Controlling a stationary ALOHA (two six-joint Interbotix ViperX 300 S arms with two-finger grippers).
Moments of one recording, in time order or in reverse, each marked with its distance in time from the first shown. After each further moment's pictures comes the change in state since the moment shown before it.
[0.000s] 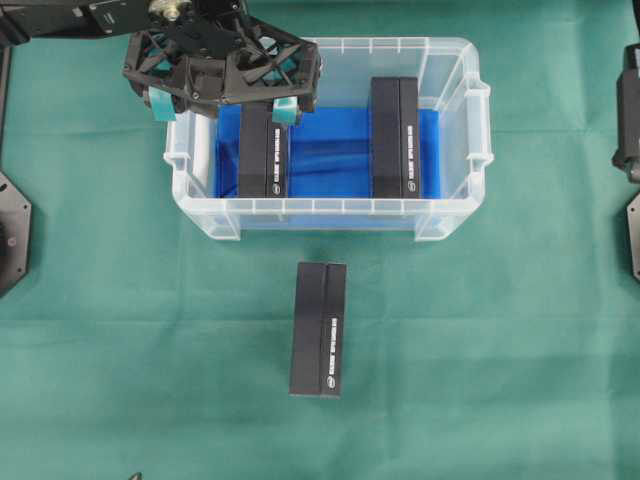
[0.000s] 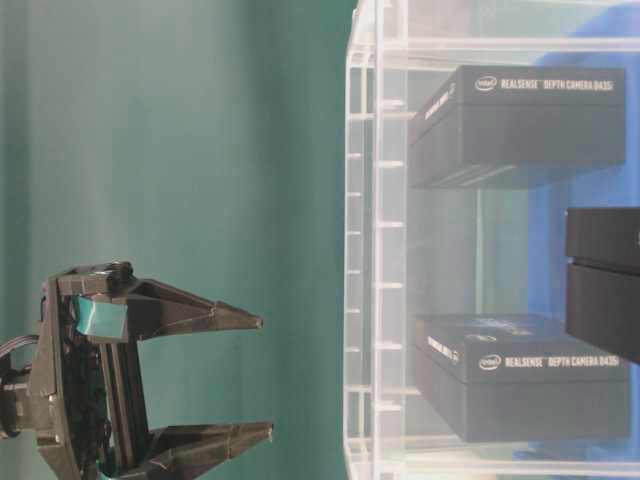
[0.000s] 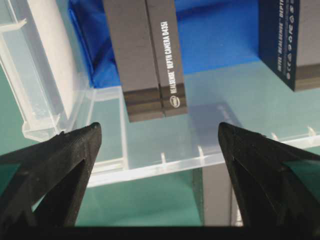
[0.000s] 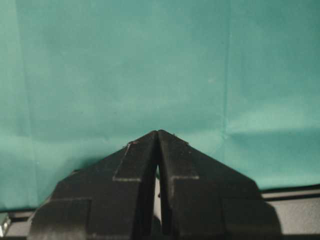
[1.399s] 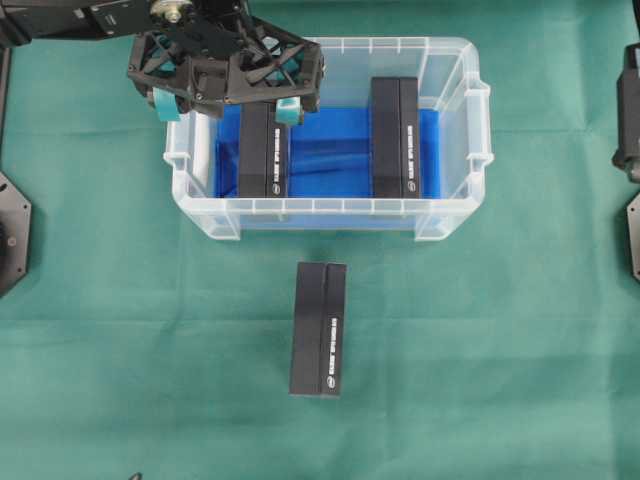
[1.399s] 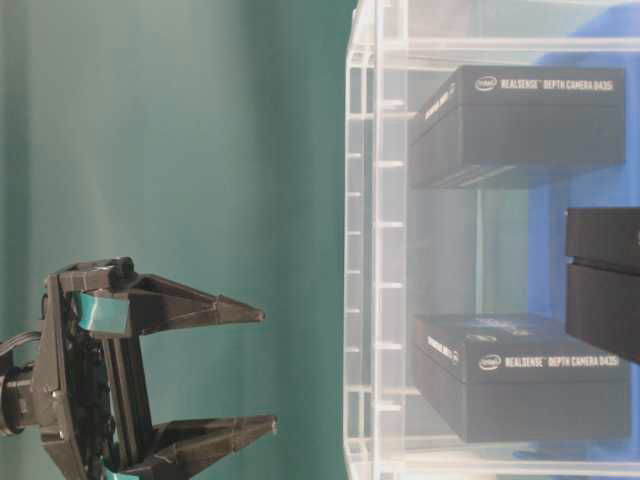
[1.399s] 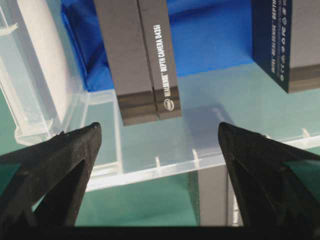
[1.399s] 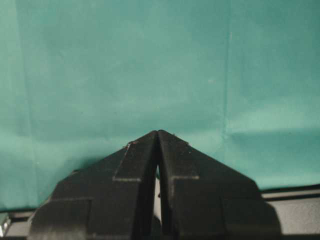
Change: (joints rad) left arm 0.000 0.003 0.006 0.002 -0.023 0.003; right arm 0.000 -0.002 0.000 0.000 0.000 0.002
